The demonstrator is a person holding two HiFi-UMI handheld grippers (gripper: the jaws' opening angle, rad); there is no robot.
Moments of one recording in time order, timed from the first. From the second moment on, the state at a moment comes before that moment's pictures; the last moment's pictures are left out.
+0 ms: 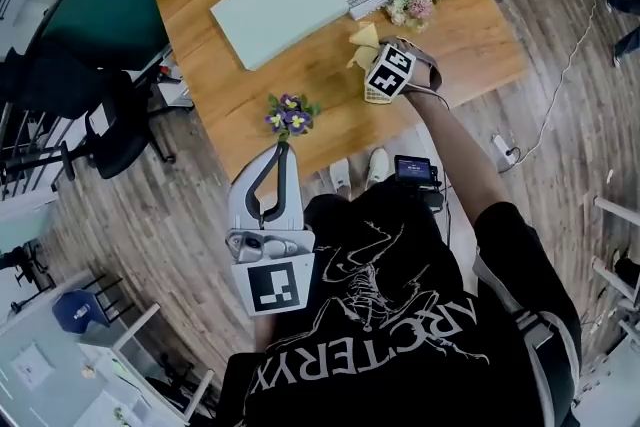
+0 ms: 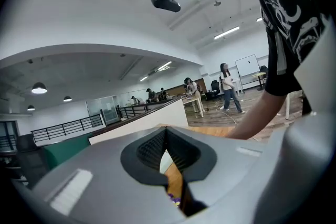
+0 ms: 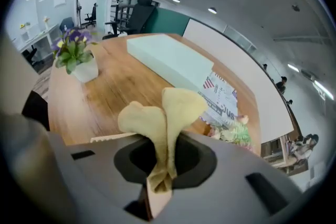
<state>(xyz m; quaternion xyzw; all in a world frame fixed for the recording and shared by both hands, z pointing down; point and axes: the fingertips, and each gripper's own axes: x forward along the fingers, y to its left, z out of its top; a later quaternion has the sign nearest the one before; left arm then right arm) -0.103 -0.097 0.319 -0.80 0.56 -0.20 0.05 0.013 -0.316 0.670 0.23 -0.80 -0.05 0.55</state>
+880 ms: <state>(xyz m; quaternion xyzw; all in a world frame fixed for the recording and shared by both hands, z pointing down) -0.119 -0.098 0.324 -0.79 0.58 -0.18 0.03 0.009 -0.239 0.712 0.17 -0.79 -0.05 0.59</state>
